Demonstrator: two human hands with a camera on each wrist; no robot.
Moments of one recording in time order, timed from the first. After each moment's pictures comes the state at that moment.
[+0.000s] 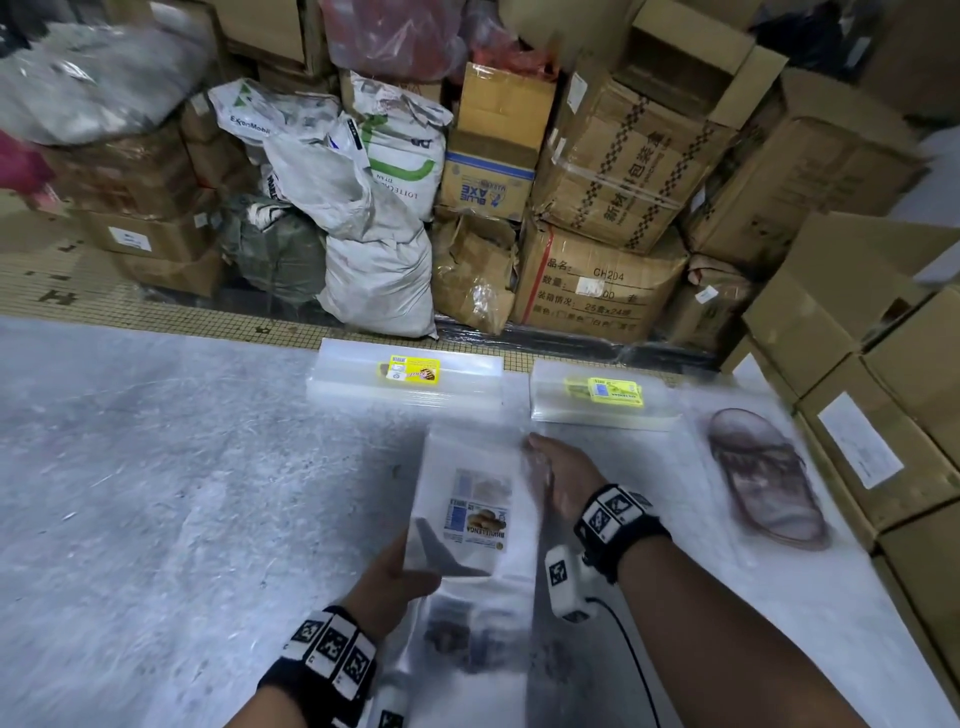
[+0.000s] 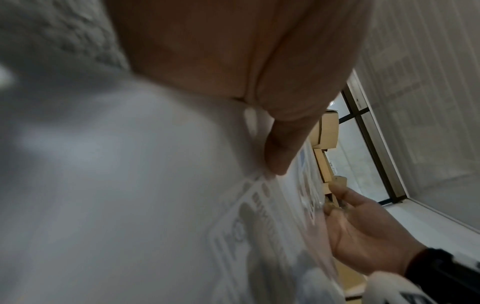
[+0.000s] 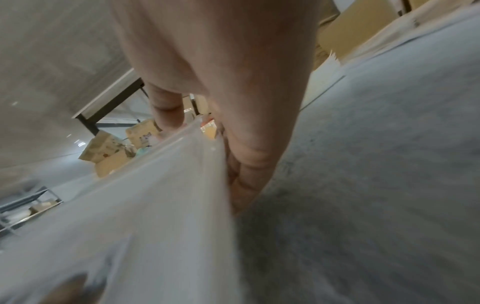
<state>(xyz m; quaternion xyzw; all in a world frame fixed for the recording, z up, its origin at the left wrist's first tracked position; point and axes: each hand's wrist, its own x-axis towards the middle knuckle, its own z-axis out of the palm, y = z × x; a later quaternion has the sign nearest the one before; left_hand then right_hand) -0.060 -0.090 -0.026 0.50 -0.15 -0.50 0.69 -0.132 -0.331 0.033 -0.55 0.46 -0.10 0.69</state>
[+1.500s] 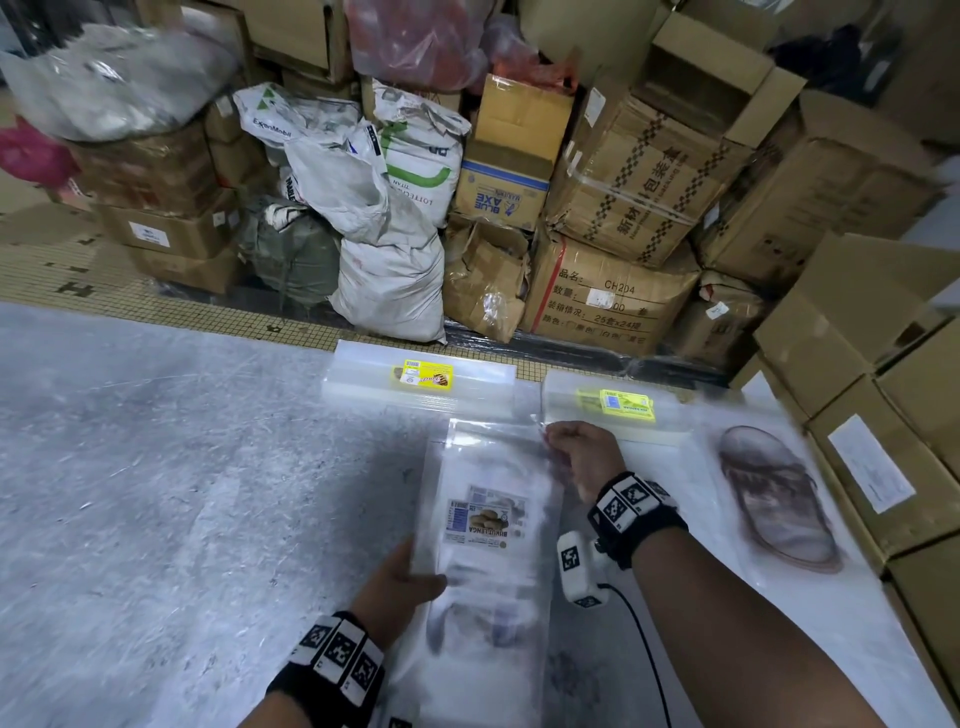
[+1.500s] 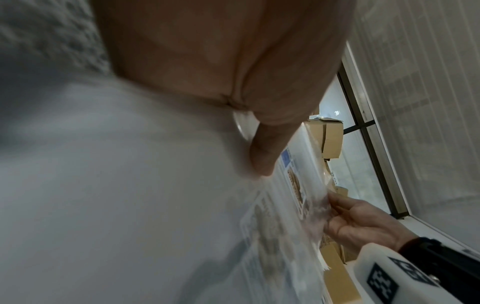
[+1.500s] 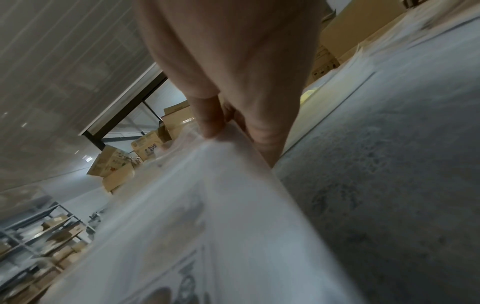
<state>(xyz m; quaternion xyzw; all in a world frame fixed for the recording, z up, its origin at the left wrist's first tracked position) -0.055 -0.093 -0.048 0.53 -0.15 -0.45 0.70 -0.117 -0.353 0.042 -0.58 0.45 -0.21 0.64</state>
